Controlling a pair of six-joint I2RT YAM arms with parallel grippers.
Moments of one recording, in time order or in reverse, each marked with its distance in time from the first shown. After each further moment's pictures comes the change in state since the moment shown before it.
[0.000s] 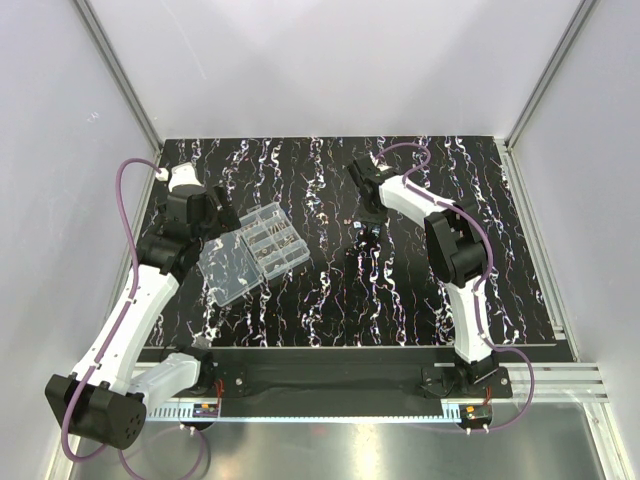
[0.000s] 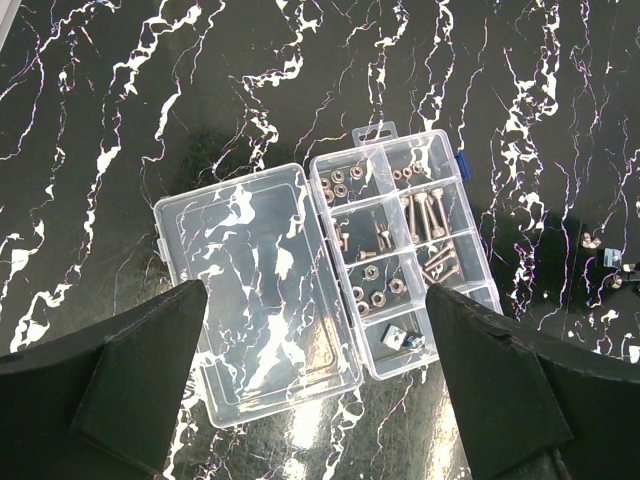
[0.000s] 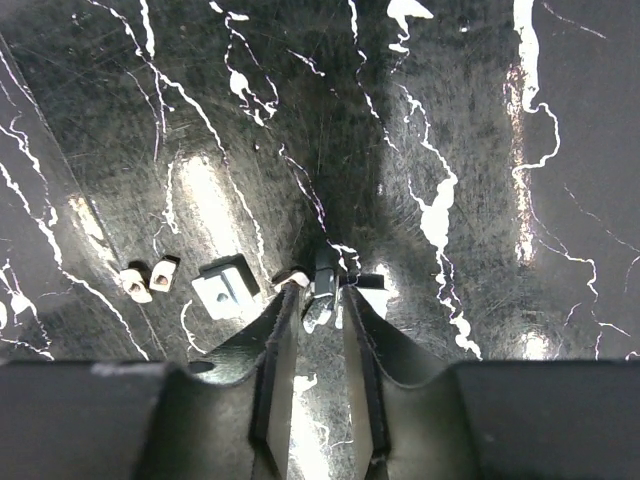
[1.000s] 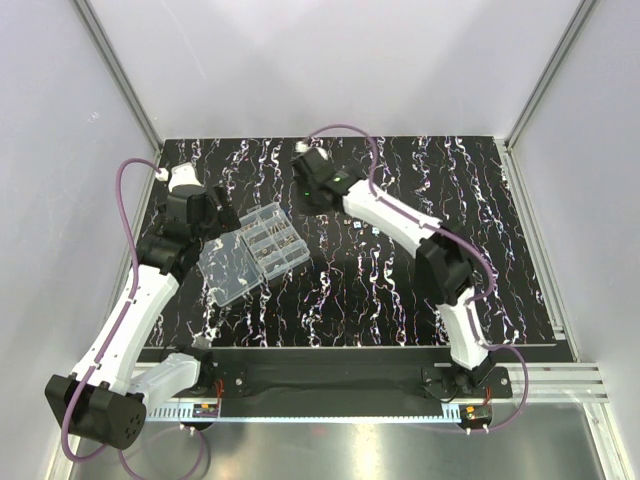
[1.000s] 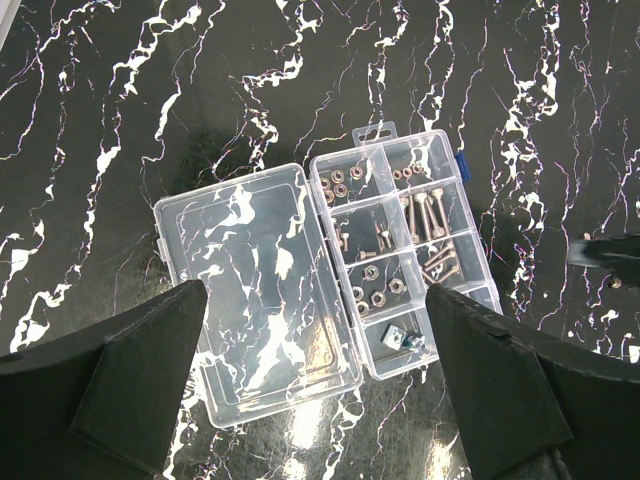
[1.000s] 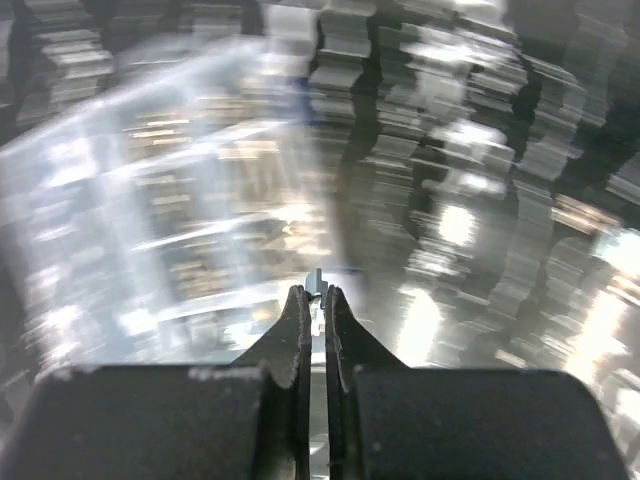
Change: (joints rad) left arm 0.000 0.000 0.000 0.000 0.000 0.000; right arm 0.260 -0.059 0.216 0.042 -0.154 -0.126
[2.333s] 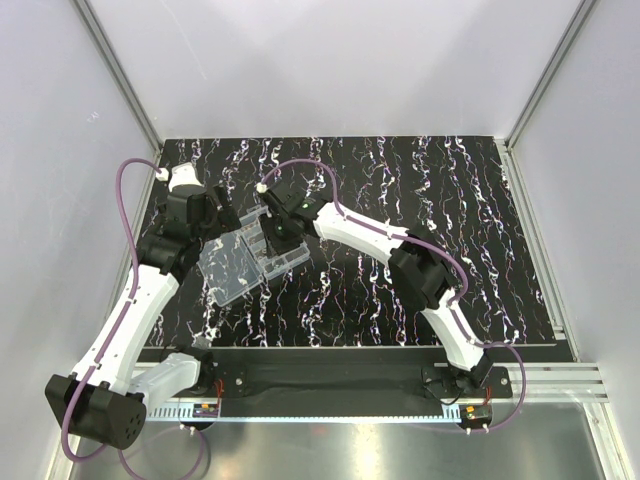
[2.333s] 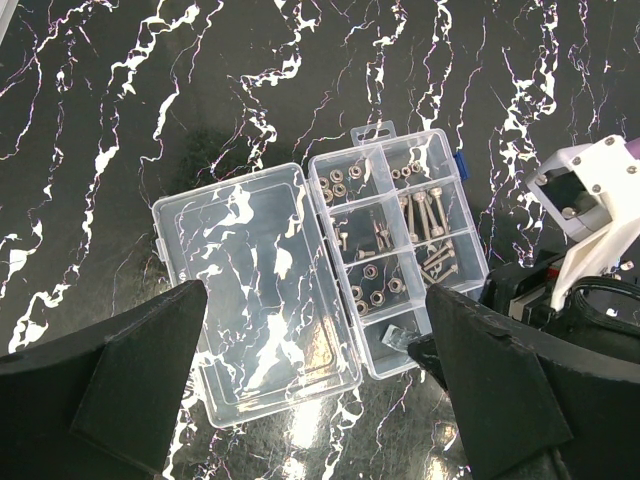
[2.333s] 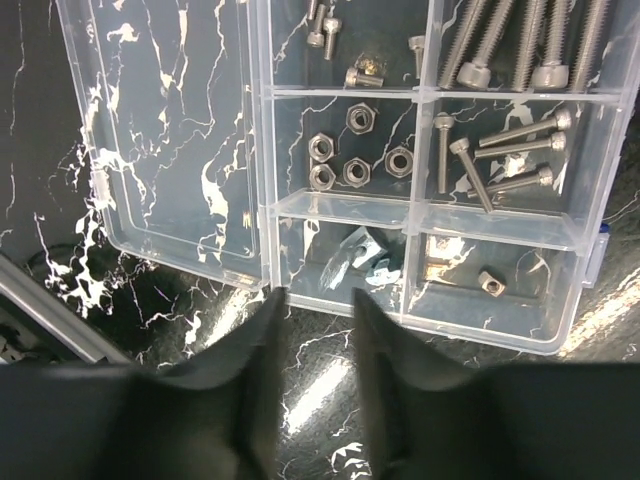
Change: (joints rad) left arm 0.000 0.000 0.000 0.000 0.004 0.000; right arm 0.169 0.125 0.049 0.002 -0.261 -0.060
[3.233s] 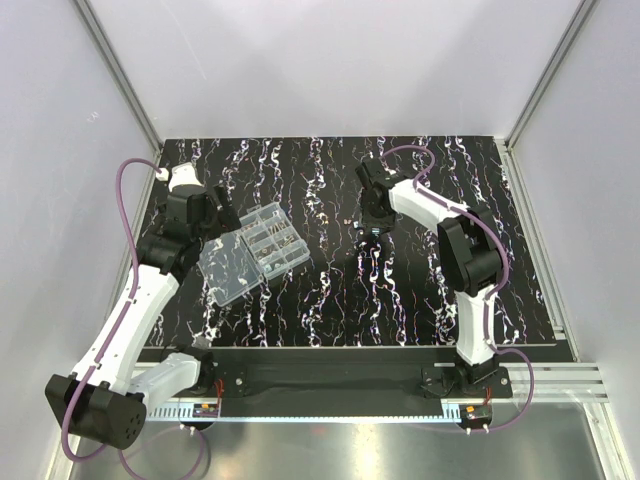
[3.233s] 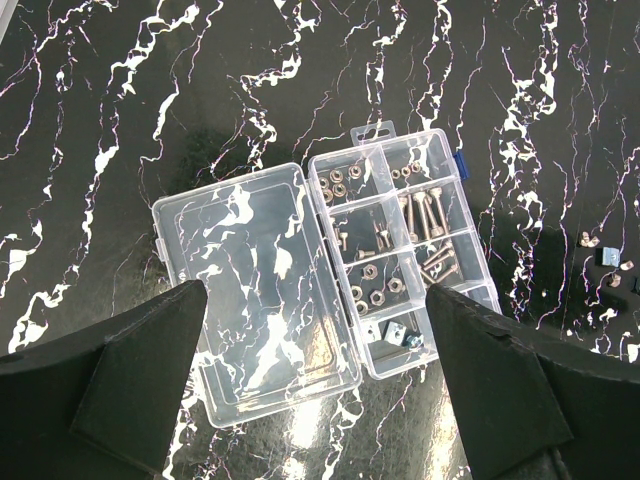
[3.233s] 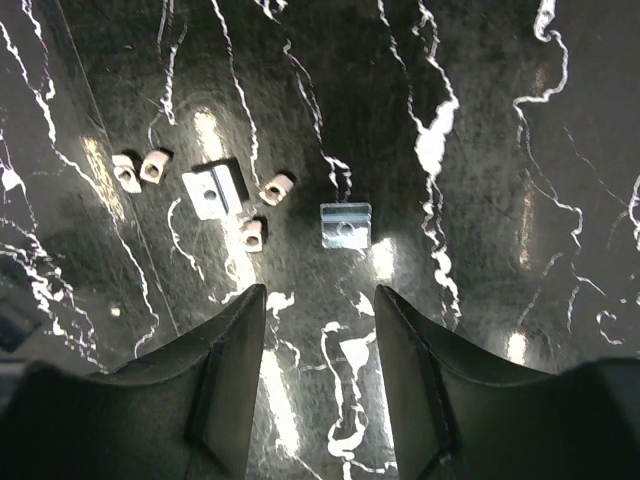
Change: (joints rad) left arm 0.000 0.000 0.000 0.000 0.000 0.000; right arm -0.446 -0.202 -0.406 -0.026 0.294 0.083
